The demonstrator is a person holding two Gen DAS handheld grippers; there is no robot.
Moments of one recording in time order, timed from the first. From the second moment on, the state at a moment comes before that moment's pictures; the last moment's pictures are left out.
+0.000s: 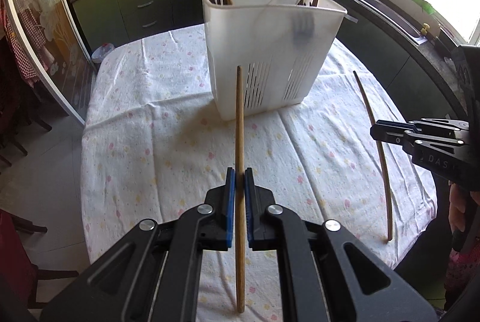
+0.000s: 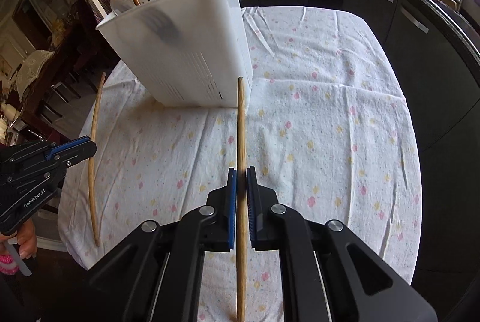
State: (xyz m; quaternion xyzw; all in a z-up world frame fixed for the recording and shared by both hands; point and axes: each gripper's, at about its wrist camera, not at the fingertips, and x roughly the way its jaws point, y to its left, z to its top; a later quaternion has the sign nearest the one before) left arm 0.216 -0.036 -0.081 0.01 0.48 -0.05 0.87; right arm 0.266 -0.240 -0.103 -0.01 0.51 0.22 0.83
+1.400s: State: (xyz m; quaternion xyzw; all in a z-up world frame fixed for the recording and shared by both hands) left arm 0.281 -0.063 0.113 0.01 0.27 -0.06 0.96; right arm 0.329 -0.211 0.125 0.04 0.28 0.25 0.93
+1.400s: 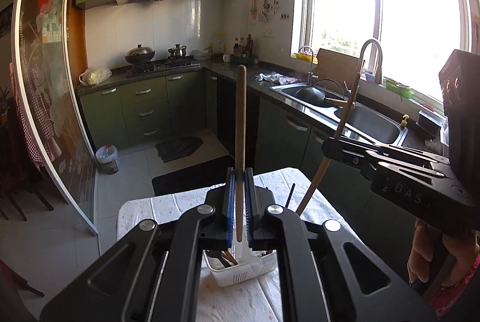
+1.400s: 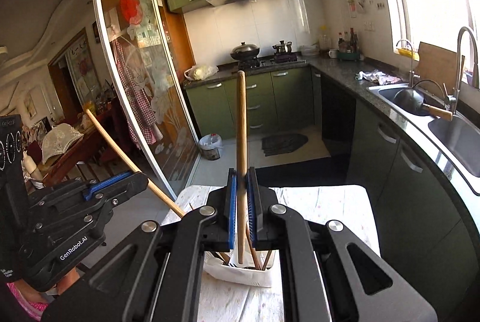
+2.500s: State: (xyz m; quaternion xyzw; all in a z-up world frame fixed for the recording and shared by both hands) left arm 0.249 -0.054 -0.008 -0.01 0.31 -0.05 0.95; right arm 0.246 -0.221 -0.018 0.00 0.32 0.25 0.92
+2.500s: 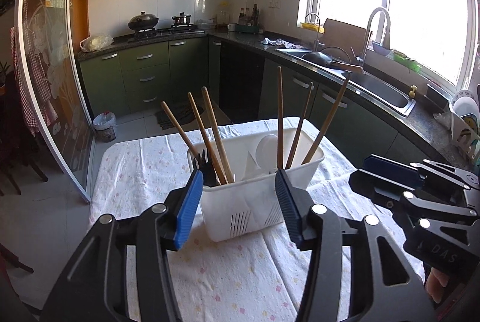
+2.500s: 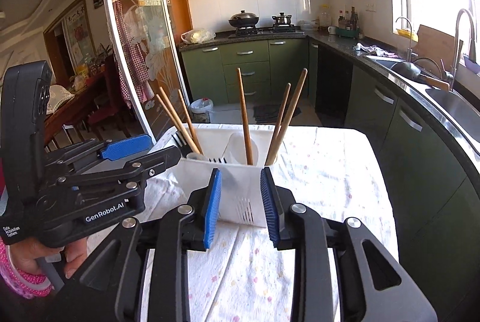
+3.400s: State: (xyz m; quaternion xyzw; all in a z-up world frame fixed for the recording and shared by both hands) left arm 0.022 -0.033 0.006 -0.04 0.20 -0.01 0.98; right arm 0.059 -0.305 -0.012 -0.02 0.21 0.19 0.96
